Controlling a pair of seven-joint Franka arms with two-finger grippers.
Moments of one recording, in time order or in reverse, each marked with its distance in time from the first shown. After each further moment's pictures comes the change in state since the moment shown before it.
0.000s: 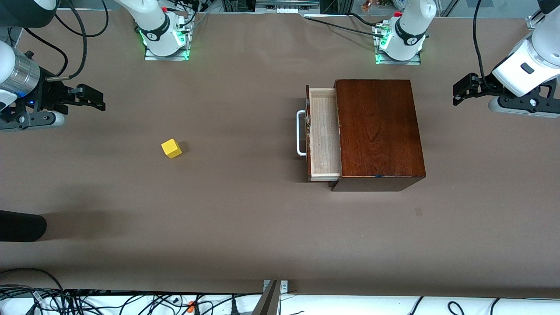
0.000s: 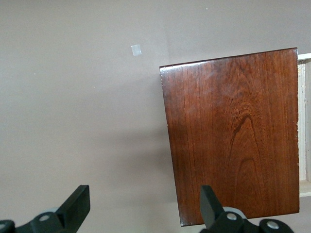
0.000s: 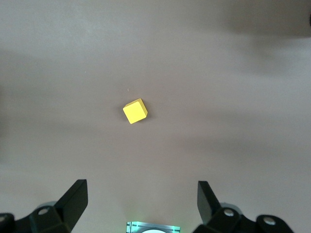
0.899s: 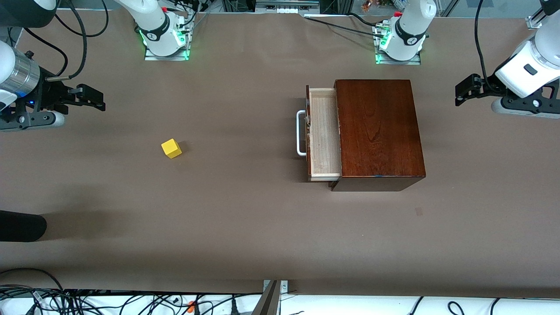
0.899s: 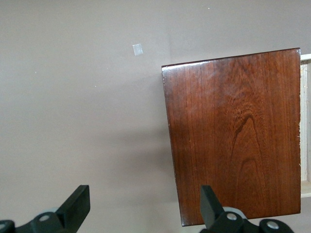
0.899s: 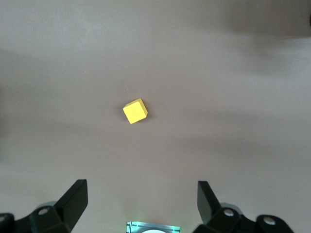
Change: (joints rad) left arm 0.000 0.000 0.003 -0.002 0.000 0.000 0.000; right arm 0.000 0.000 0.001 0.000 0.000 0.000 0.000
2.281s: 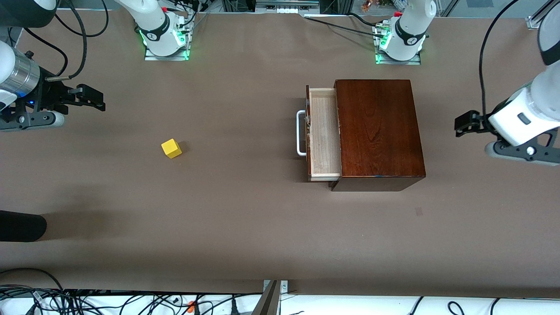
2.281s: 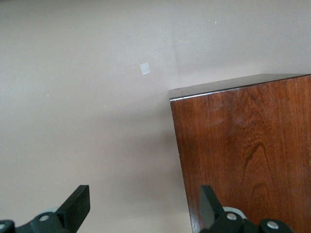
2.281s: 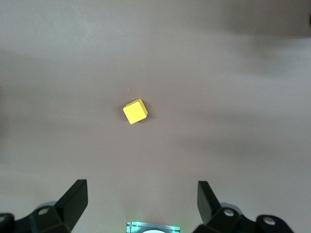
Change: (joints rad) left arm 0.206 0.324 -0.291 0.412 0.144 -0.161 -0.021; right arm 0.000 0.000 0.000 0.000 0.000 0.001 0.000
